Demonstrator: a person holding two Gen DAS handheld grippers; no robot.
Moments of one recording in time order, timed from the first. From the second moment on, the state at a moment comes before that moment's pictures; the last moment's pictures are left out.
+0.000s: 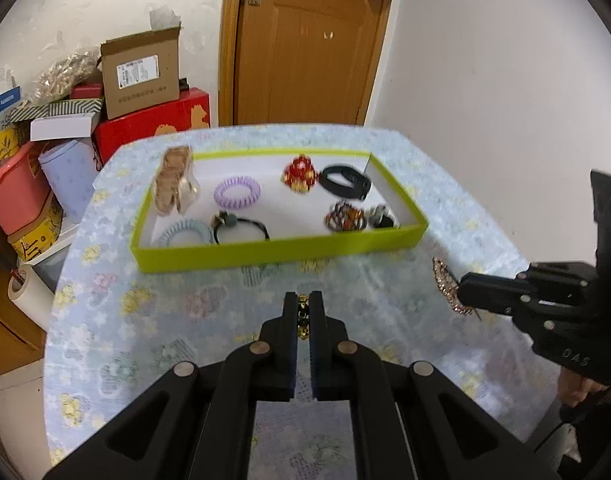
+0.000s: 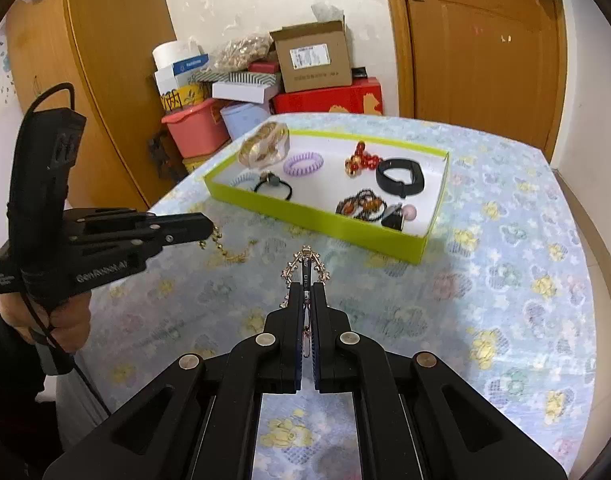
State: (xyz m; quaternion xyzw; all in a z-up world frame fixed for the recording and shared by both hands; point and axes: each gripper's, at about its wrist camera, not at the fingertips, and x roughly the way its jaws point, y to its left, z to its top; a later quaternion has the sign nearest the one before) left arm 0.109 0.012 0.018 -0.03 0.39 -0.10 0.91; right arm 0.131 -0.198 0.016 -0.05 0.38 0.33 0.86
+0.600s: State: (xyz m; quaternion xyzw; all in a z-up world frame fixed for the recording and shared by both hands) left arm 0.144 0.025 0.092 -0.05 0.34 -0.12 0.93; right arm 0.159 -0.197 0.057 -0.04 0.35 0.32 0.88
